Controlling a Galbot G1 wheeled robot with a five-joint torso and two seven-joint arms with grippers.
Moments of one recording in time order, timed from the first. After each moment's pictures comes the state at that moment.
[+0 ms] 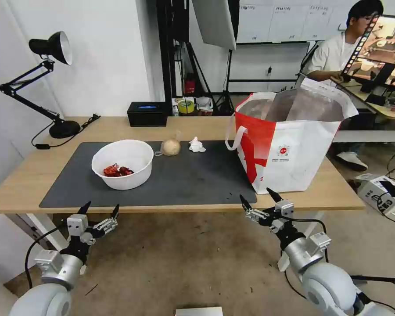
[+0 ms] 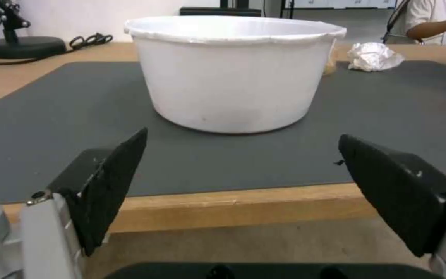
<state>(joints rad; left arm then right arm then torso) 1.62 -1.16 -0.74 -2.02 -0.46 0.01 0.11 -1.42 0.87 0.26 2.07 0.60 0.09 0.12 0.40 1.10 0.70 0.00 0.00</state>
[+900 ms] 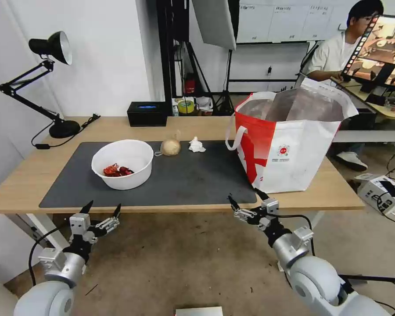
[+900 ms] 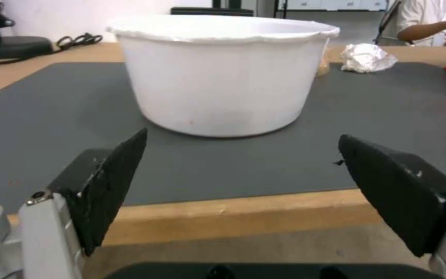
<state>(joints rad) 1.58 -1.15 -0.71 -1.99 -0.46 0.00 0.12 -1.22 0.87 0.10 2.01 0.62 -0.02 0.15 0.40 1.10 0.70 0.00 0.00</state>
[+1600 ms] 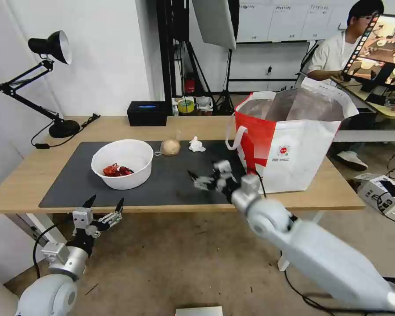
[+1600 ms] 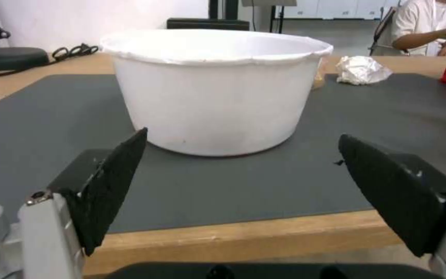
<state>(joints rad) 1.56 -1.16 -0.71 -2.00 -0.45 0.01 0.12 -0.46 1.02 -0.41 1.69 0.82 -0.21 0.26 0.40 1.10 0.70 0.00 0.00</state>
